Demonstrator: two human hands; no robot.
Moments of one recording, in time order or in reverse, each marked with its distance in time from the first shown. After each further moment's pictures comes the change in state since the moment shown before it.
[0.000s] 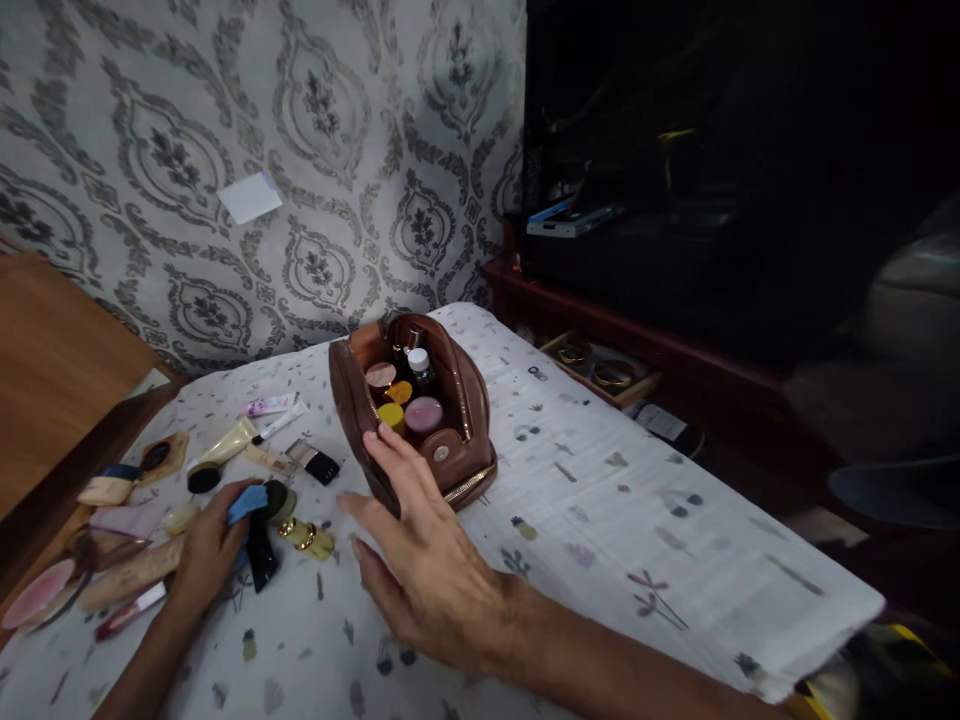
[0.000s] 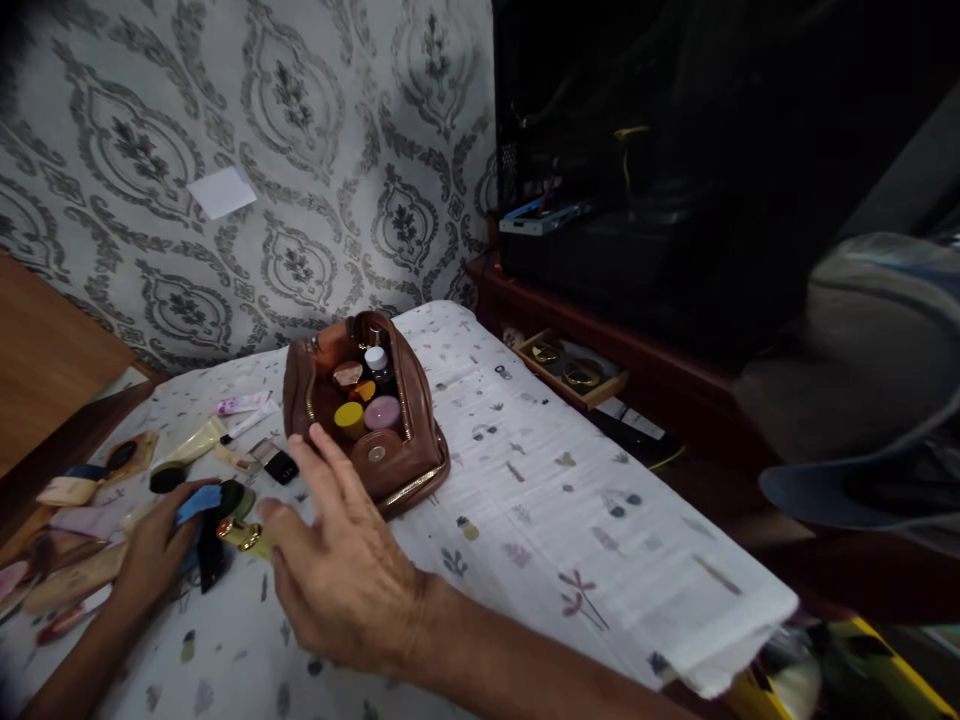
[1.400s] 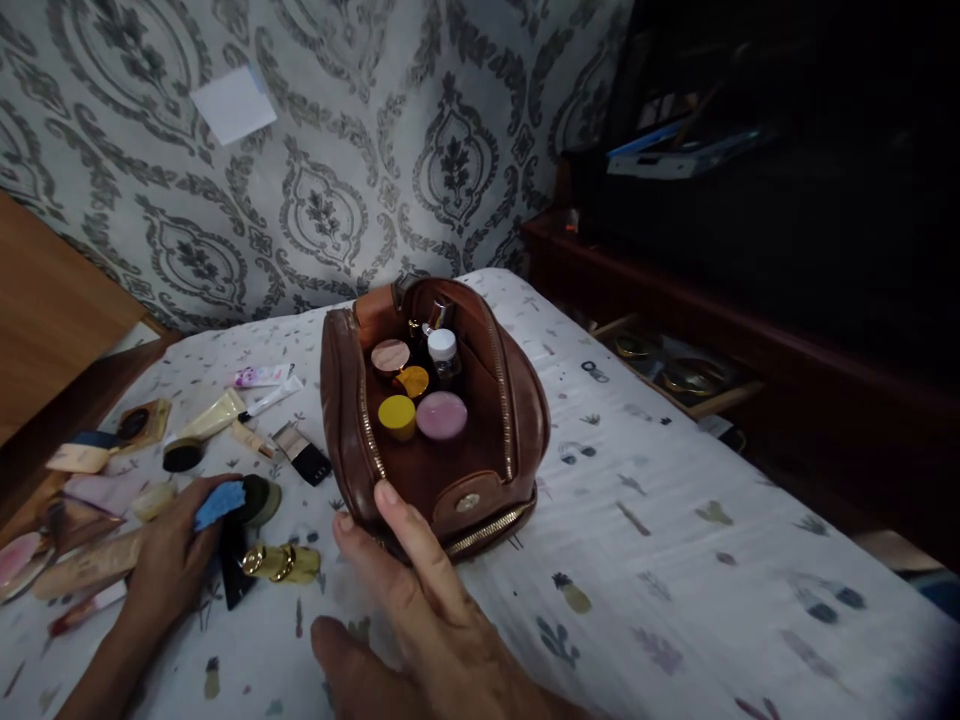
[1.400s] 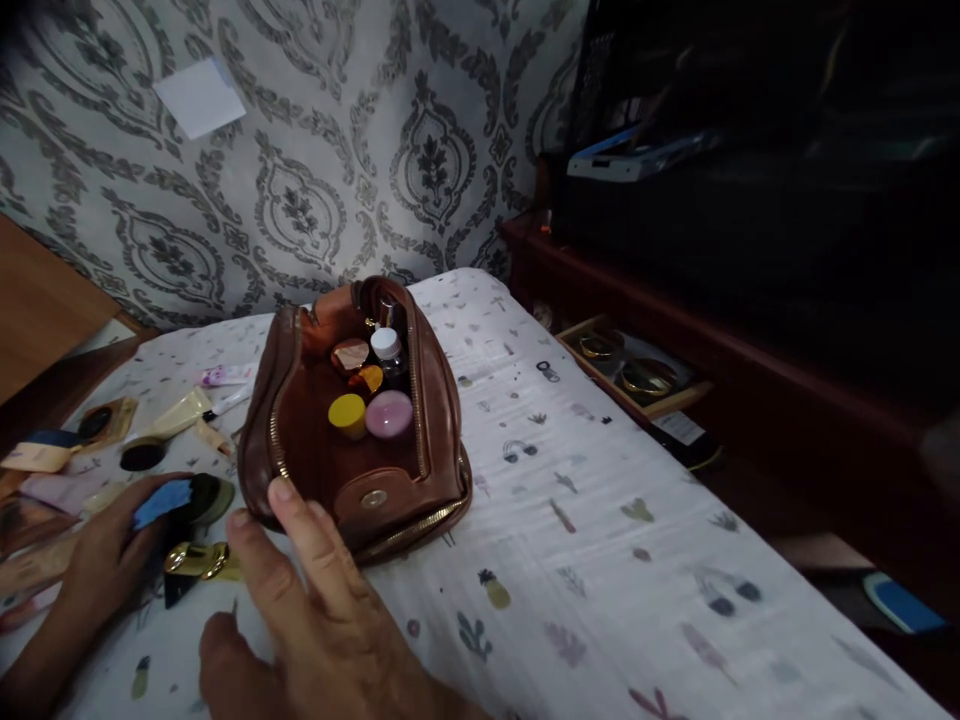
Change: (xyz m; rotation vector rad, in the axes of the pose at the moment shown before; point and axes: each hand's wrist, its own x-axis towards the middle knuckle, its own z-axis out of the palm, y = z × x) left_hand -0.002 0.005 -0.006 0.157 -0.053 0.016; right_hand -0.035 0.006 0.046 -0.038 0.073 0.227
